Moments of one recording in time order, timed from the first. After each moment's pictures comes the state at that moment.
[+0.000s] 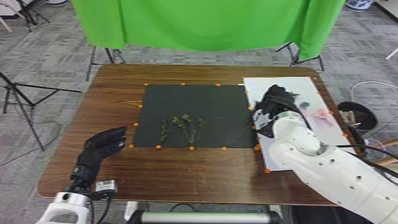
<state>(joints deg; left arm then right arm) 126.2 -67.6 -98.0 -112.3 73.1 0.0 13.7 -61.1 -45.9 35.1 -93.9 -109.5 22.3 43.4</state>
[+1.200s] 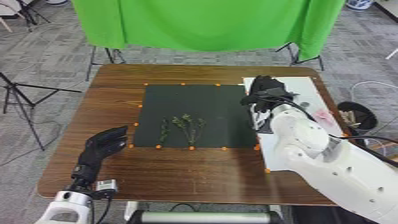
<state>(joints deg) 125.8 -67.2 -97.6 -112.1 73.2 -0.3 13.6 -62.1 -42.7 38.7 -106.8 -119.7 1.2 42.6</state>
